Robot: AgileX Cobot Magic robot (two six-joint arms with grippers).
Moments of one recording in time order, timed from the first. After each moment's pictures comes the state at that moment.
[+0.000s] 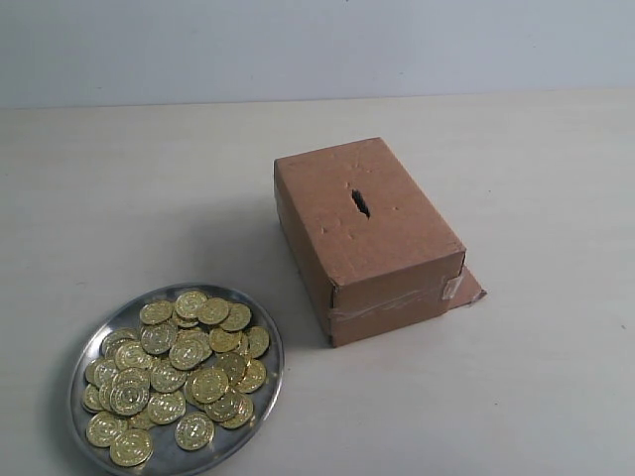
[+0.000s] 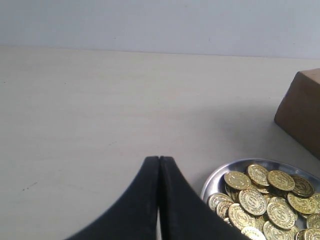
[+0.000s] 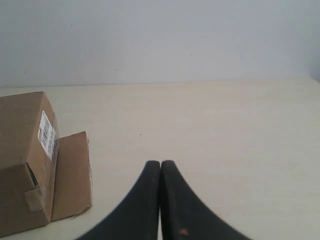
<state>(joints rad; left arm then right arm) -0.12 0.01 0.00 -0.07 0.37 -0.01 0.08 0.01 0.00 -0.10 0.29 0.14</state>
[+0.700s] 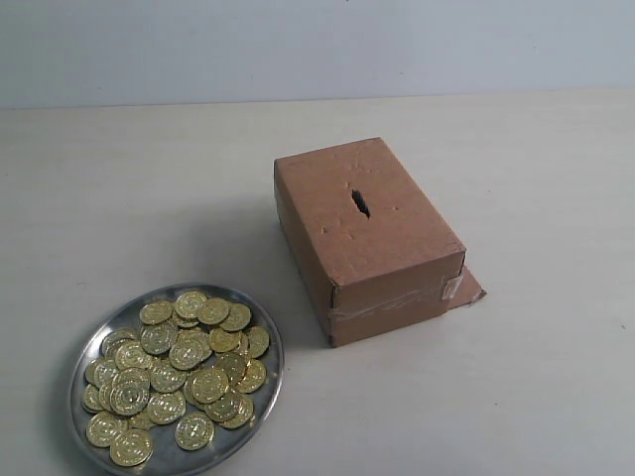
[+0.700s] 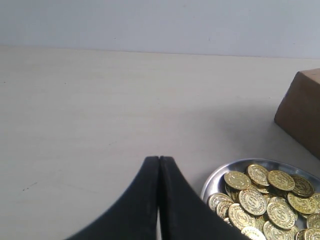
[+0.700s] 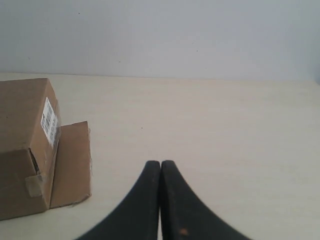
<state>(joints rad) -0.12 0.01 0.00 -0.07 0.37 -0.01 0.07 0.01 0.00 -0.02 0.31 0.00</state>
